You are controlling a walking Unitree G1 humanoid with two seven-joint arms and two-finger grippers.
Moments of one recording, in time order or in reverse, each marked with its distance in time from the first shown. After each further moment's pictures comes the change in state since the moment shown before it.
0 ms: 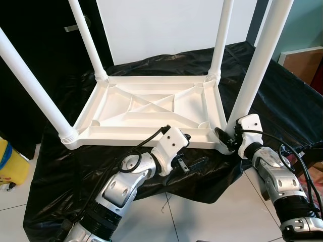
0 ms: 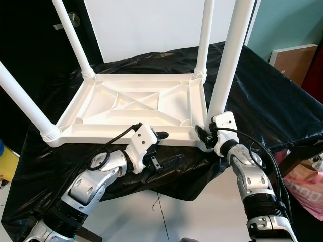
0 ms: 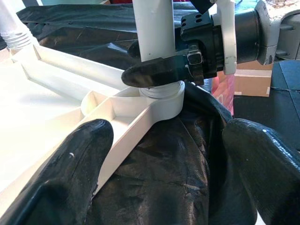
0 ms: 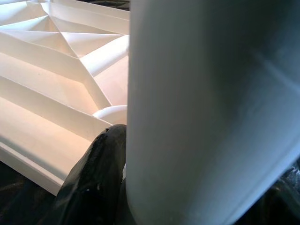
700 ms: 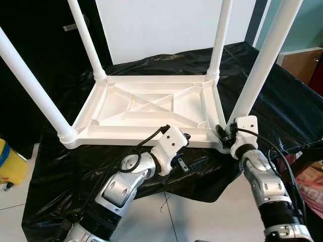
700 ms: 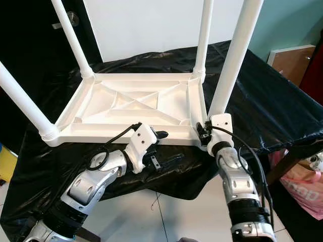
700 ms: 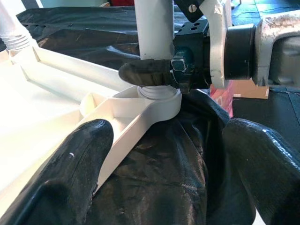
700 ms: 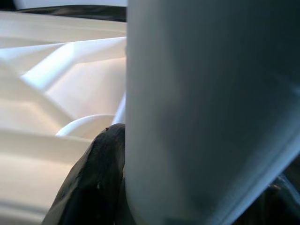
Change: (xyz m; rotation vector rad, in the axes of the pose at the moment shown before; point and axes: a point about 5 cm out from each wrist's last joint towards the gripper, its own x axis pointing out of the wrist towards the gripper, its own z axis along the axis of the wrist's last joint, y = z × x) left arm -0.001 0.000 0.001 -0.001 -0.003 0.002; right arm 0.004 0.026 0.000 0.138 -0.005 -0.372
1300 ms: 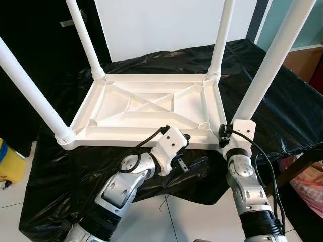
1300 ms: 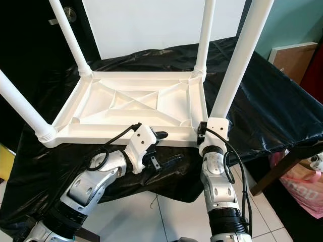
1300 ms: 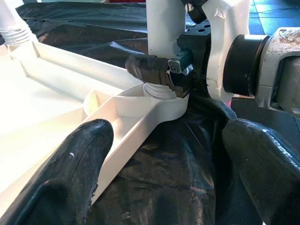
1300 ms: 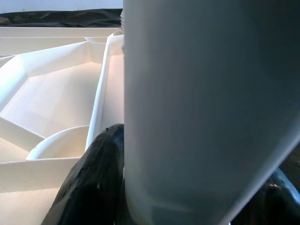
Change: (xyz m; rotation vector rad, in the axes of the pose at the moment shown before) left arm 0.000 -0.001 0.000 -0.001 -0.001 0.000; right arm -0.011 0.020 0.003 0.063 -0.018 -0.199
